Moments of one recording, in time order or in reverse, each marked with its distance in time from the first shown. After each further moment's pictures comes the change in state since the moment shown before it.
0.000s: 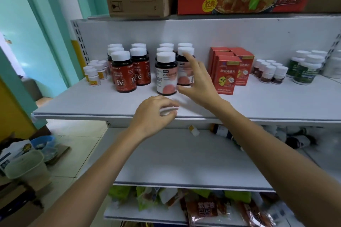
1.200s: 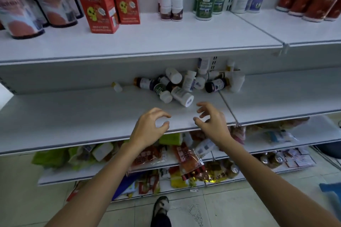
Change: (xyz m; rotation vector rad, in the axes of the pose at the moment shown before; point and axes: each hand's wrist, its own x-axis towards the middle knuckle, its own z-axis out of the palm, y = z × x) left_hand -0.065 0.112 0.298 -0.150 -0.279 -0.094; right_hand -0.308 0.199 -0.169 -0.120 -0.023 0.567
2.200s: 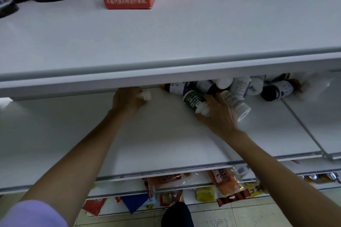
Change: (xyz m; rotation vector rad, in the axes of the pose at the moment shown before) left_hand 0.149 -0.209 -0.075 0.521 -0.012 -0.336; right_hand 0.135 0.001 0.144 -0.381 -0.085 0.053
